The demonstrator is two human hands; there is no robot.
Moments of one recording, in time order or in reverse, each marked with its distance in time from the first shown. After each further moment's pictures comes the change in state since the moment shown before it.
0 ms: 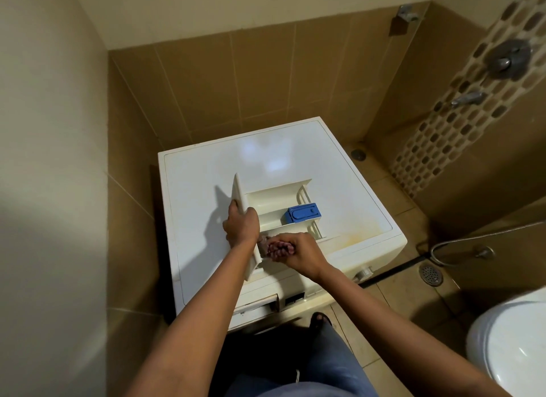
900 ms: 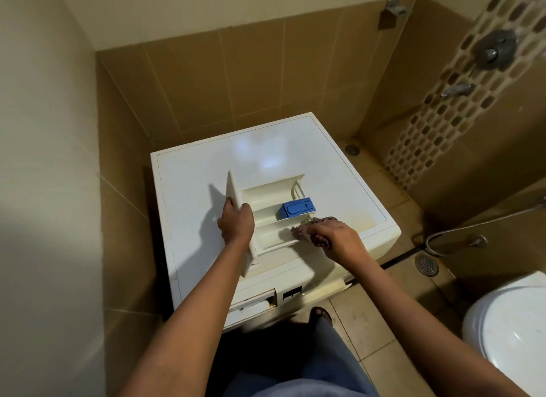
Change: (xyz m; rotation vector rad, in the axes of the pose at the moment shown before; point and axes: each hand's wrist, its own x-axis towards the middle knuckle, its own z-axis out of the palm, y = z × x) left_hand 0.001 -0.004 -0.001 -0.006 -0.031 0.040; right_hand -0.031 0.065 -0.050 -0.425 0.248 -0.131
